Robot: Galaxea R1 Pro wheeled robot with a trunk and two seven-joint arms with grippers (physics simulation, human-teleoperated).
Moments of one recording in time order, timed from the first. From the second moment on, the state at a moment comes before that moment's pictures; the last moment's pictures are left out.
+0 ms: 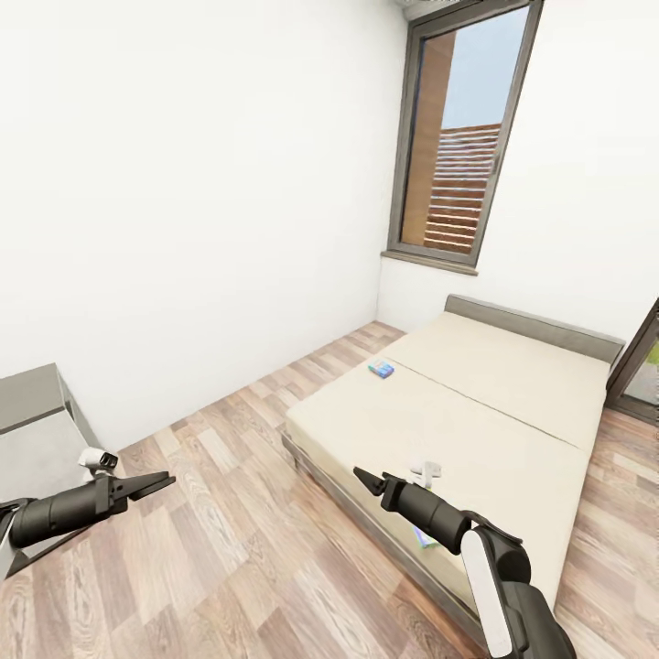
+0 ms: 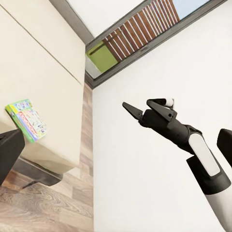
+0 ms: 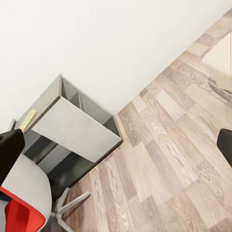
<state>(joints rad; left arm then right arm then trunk) -0.41 0.39 0.36 -1.13 0.17 0.93 -1.57 -0.26 0.16 -0.13 -1.46 -0.26 0.67 0.58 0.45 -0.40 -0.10</state>
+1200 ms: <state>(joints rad) -0.41 0.40 0.36 -1.13 0.17 0.93 -1.57 -0.26 0.16 -0.14 -1.44 -0.26 0.67 0.58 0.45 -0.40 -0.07</state>
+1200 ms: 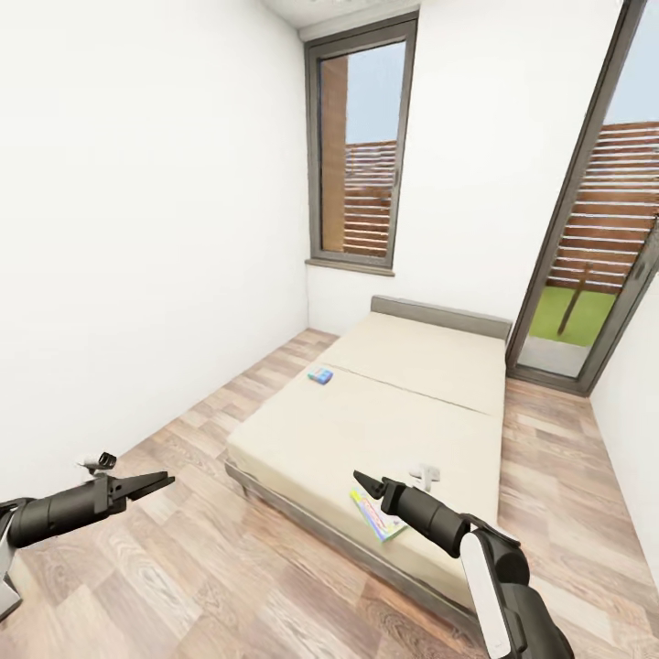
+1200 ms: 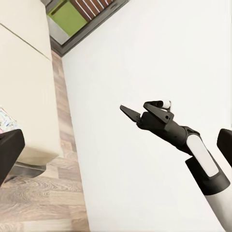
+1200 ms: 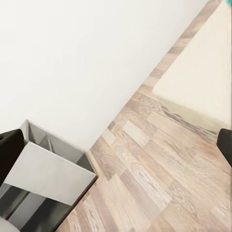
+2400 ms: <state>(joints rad) -0.41 0.40 0.36 -1.13 0.17 0.93 -1.57 -0.26 0.16 -0.14 -1.44 -0.26 0.63 0.58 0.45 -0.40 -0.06</state>
